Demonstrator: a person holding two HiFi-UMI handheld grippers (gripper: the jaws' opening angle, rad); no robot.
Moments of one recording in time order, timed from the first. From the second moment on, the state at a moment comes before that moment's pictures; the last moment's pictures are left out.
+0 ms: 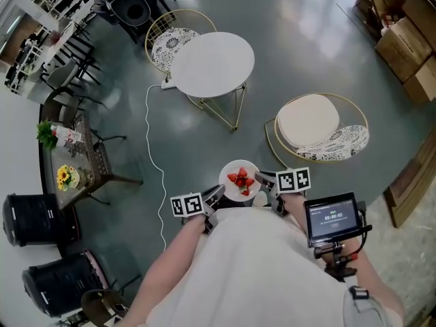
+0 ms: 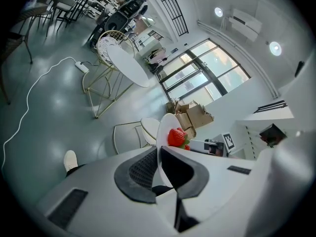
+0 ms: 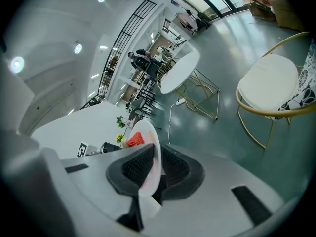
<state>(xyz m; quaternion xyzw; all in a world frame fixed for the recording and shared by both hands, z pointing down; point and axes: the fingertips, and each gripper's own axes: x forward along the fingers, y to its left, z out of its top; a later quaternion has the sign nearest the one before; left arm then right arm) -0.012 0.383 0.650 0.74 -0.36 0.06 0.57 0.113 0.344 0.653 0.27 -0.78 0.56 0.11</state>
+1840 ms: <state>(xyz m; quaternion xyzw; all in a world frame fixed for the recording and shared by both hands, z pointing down) -0.200 0.251 0.634 0.73 -0.36 0.00 0.58 -0.081 0.200 0.620 0.27 -0.80 0.51 0.17</state>
